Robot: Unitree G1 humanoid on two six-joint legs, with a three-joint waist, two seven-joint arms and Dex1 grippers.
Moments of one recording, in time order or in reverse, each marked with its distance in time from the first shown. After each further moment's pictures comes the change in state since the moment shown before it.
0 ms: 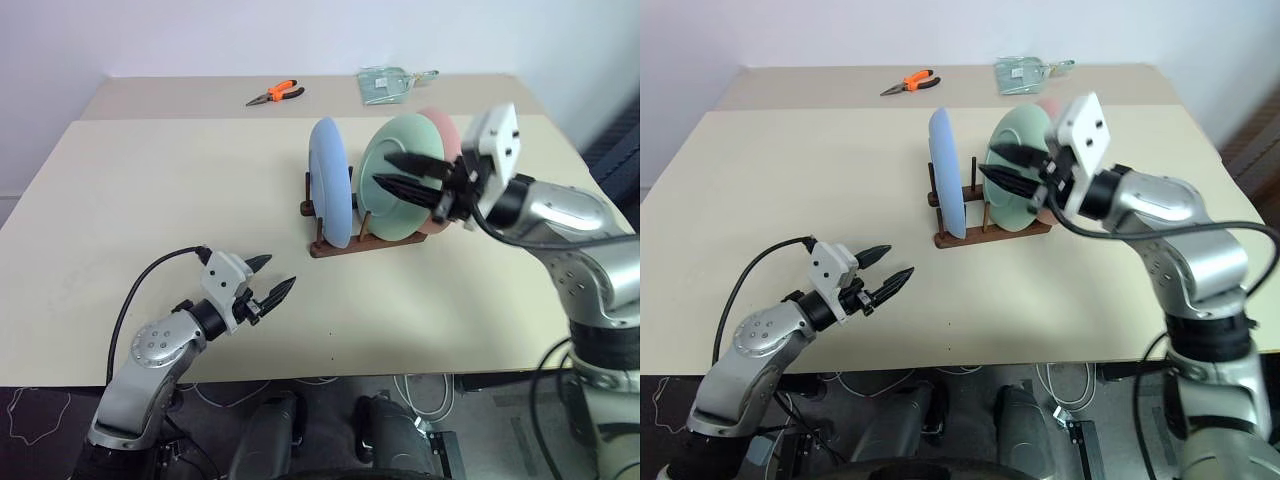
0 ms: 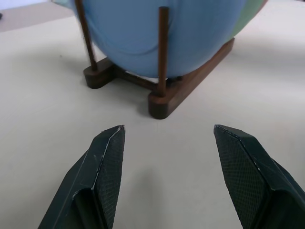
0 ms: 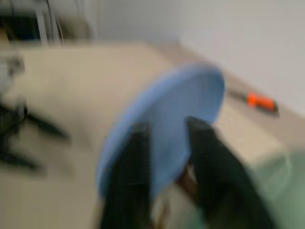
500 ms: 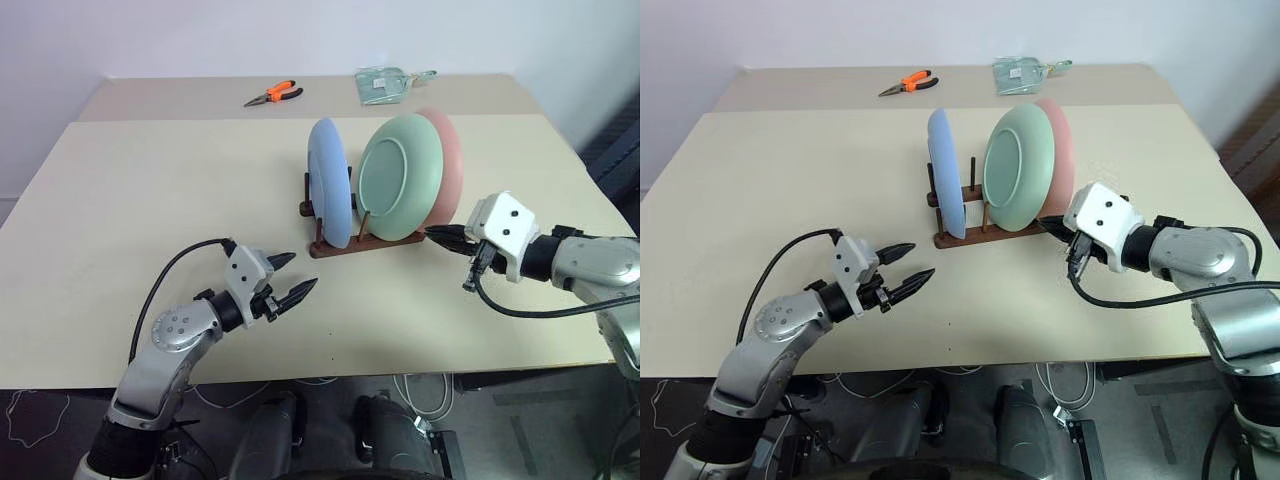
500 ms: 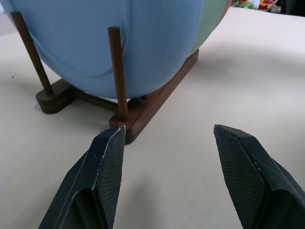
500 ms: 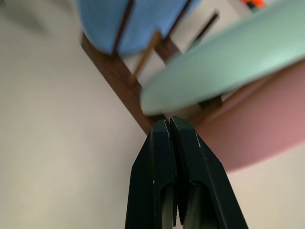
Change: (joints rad) left arm -0.082 -0.018 -0.059 0.054 0.005 -0.004 -0.063; right arm 0.232 -0.142 0.039 0.008 -0.343 -0.164 0.014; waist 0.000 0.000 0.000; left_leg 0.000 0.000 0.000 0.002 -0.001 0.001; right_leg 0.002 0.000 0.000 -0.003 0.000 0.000
